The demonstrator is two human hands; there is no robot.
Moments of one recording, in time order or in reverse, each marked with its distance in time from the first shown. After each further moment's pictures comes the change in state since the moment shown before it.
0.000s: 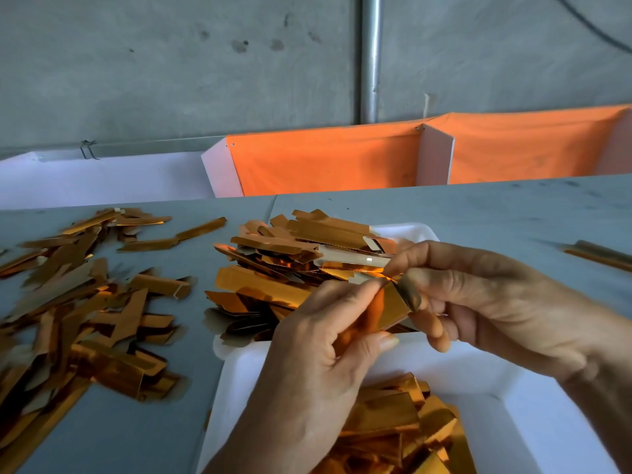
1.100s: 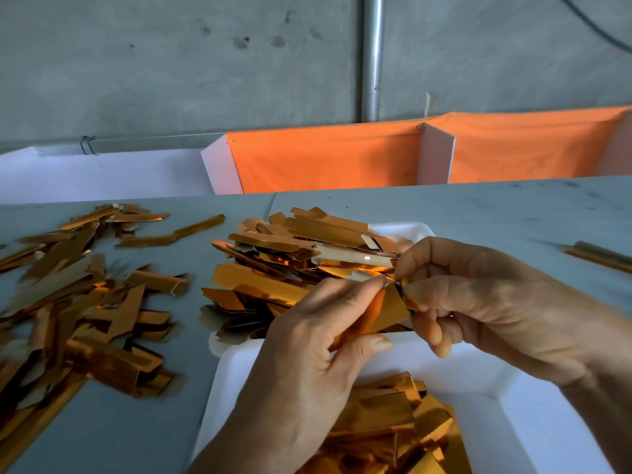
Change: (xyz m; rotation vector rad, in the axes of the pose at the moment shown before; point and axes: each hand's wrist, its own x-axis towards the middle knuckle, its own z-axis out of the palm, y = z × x) left_hand 0.000 -0.001 -0.003 0.060 -0.014 0.060; right_hand -0.001 -0.003 0.011 -0.141 0.166 0.015
